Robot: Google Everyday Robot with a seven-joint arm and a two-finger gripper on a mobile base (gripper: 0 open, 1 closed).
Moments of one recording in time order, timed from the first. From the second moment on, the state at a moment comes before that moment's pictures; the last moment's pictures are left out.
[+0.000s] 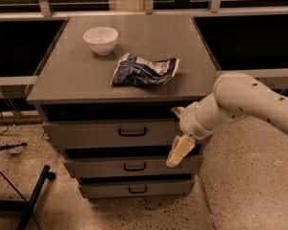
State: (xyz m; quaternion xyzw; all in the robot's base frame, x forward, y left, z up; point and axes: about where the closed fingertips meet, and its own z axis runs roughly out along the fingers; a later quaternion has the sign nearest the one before) arm 0.536 -0.092 0.713 -0.64 0.71 0.12 0.27
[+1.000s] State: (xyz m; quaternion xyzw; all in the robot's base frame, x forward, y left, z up) arm 0.549 -0.092 0.680 -0.65 0.71 0.11 0.24
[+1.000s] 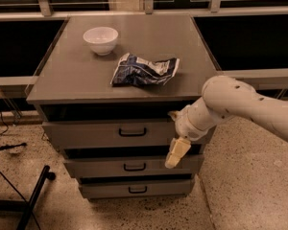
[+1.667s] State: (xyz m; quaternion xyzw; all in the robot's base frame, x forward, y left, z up) arm 0.568 -0.096 0.662 -0.65 0.71 0.09 0.24
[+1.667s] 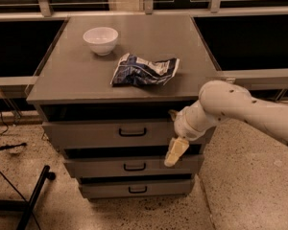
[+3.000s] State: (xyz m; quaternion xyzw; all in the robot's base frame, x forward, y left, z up) arm 0.567 -0.095 0.674 -0.66 0.72 0.10 0.17
